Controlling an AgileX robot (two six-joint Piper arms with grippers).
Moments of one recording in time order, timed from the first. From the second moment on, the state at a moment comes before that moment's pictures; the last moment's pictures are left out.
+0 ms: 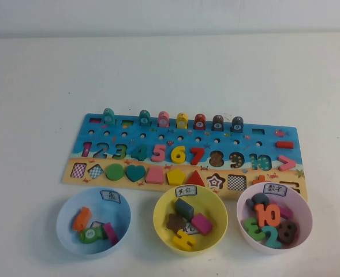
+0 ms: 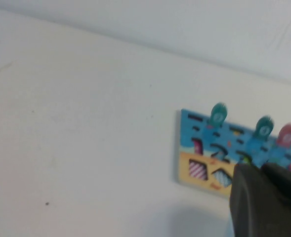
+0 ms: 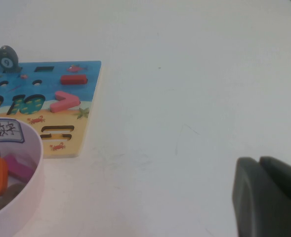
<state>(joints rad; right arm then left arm) -0.05 -0.01 0.03 0.07 0.38 0.06 -0.03 -0.01 0.03 -0.33 0.20 0.04</state>
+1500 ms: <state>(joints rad) -0.05 -0.01 0.03 0.07 0.38 0.06 -0.10 1.24 -1.29 -0.12 1.24 0.25</state>
